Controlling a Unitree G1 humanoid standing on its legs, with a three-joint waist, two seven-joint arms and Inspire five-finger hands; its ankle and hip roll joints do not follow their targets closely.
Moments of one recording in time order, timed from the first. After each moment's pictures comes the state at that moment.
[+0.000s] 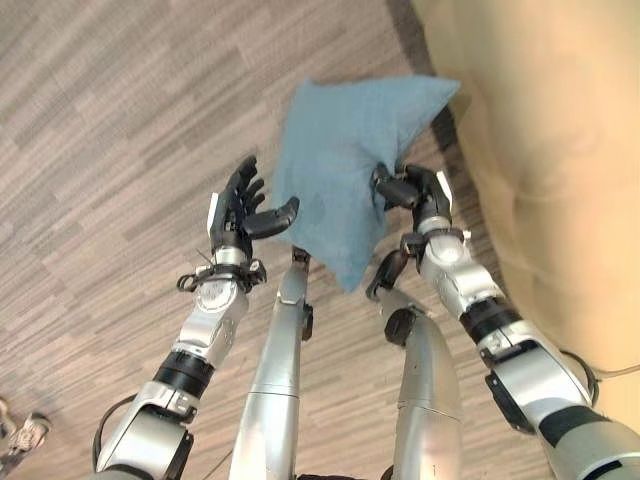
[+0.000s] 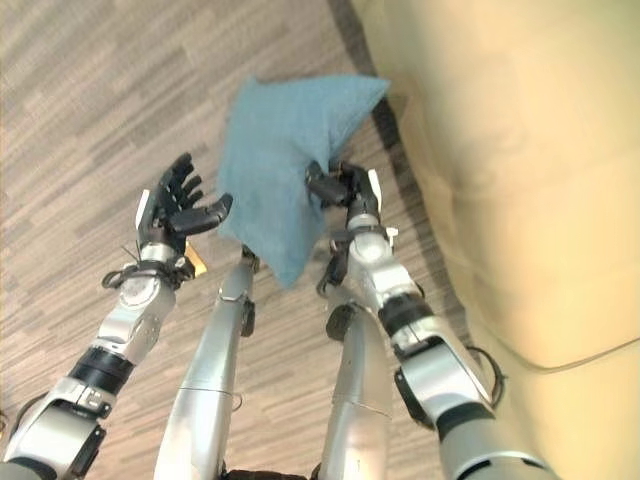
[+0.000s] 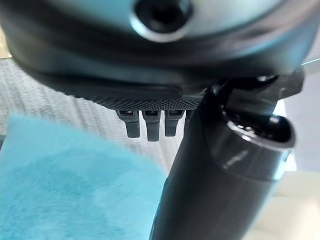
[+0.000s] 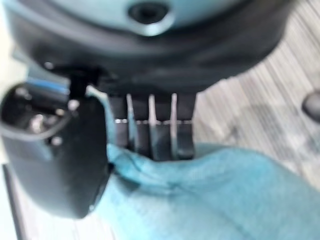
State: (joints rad) left arm -0.46 0.41 -0.27 0.39 -0.62 -0.19 0.28; right arm -0.83 -0.37 0.41 0.75 0.54 -0.02 -0.28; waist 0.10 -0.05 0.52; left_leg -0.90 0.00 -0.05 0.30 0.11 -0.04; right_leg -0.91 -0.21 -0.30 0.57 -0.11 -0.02
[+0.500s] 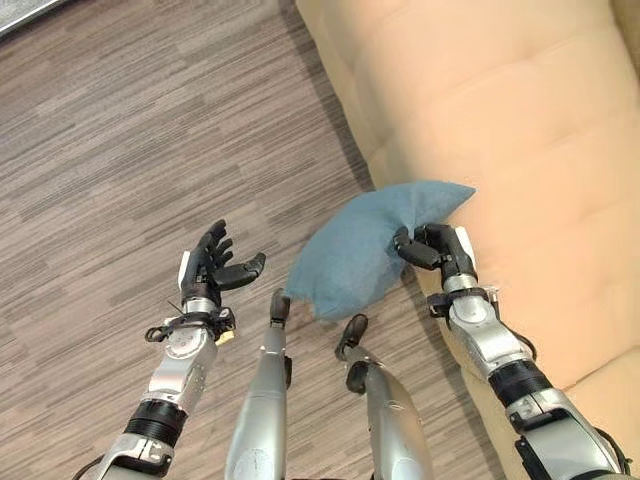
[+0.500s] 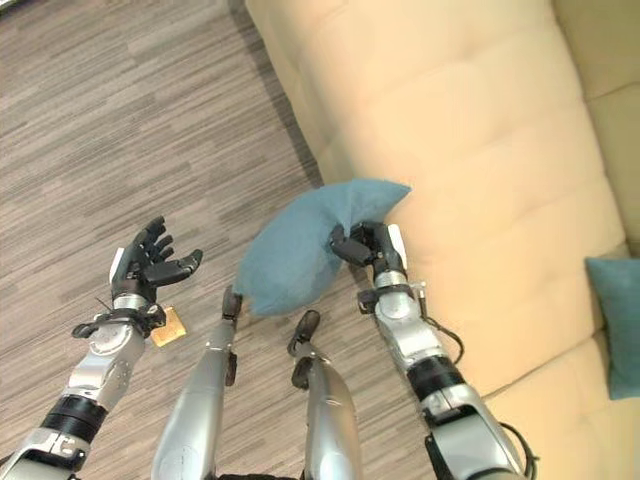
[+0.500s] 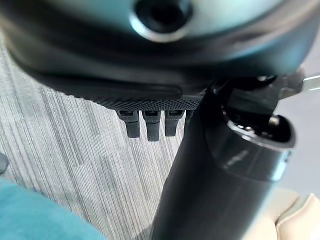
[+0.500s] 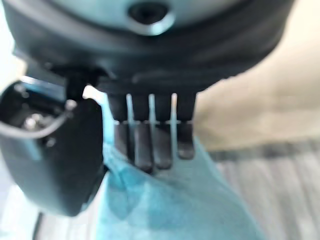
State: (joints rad) left arm -0.23 0.45 -0.16 0.38 -0.56 -0.14 0.24; right arm -0.48 -0.46 0.30 0.46 0.17 0.01 -0.26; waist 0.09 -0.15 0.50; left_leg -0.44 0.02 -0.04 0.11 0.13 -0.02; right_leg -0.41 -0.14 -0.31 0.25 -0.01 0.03
